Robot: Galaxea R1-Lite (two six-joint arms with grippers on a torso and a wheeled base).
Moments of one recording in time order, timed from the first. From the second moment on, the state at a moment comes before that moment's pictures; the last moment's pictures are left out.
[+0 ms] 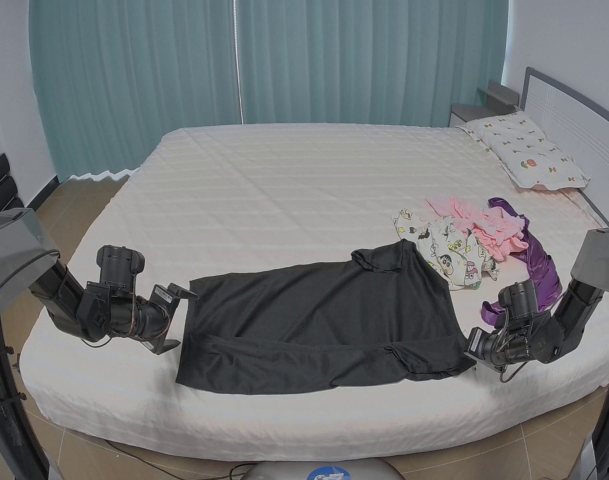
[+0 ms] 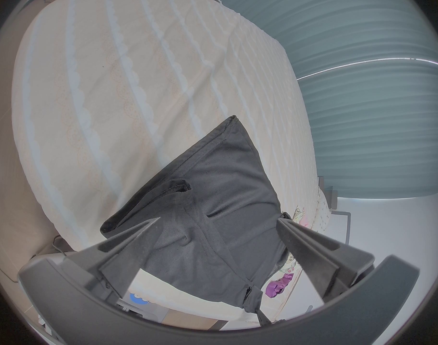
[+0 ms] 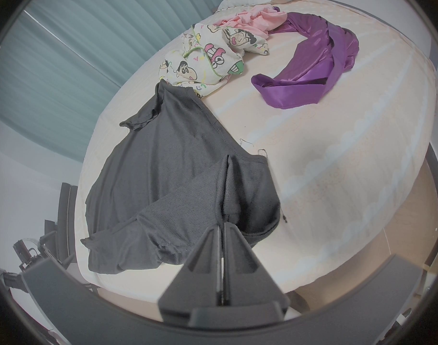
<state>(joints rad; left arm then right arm) -0.09 2.10 -0.83 -0.50 -0.26 -1.20 0.11 2.17 -0.61 -0.66 0.10 0.61</state>
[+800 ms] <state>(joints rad) -0.09 2.10 -0.83 -0.50 -0.26 -1.20 0.11 2.16 -0.65 -0.66 0.11 0.70</state>
